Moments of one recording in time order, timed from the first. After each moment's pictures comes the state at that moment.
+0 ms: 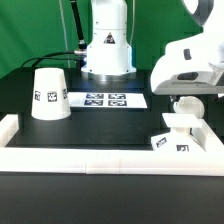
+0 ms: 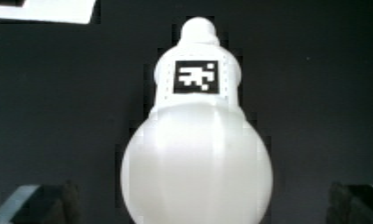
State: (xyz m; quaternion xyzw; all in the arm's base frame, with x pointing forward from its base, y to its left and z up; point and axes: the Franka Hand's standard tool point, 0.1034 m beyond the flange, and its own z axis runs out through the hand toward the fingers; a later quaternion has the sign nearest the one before) arm 0.473 0.158 0.047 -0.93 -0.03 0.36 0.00
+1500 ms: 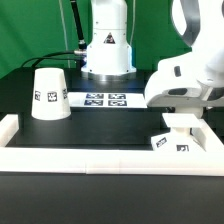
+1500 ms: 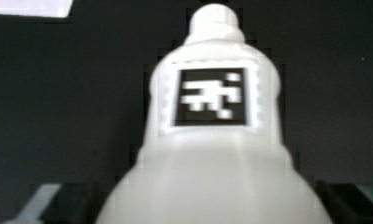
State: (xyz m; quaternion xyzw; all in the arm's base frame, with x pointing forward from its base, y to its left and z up) arm 0.445 0.154 0.016 -0.93 -0.02 0.36 0.00
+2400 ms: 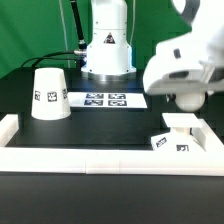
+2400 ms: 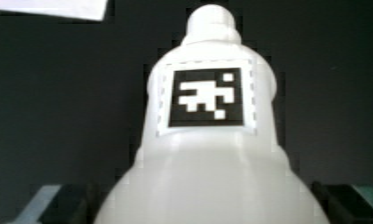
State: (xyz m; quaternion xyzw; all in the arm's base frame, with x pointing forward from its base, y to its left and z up) arm 0.473 0.144 0.072 -0.93 -0.05 0.35 0.01
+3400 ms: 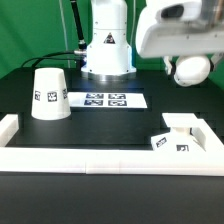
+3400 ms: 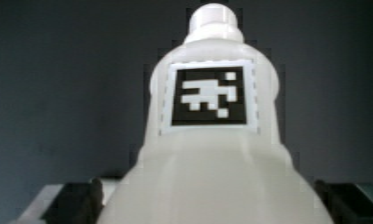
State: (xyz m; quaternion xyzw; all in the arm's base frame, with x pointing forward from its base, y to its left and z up) arm 0.540 0.123 0.138 -0.98 -0.04 0.16 0.04
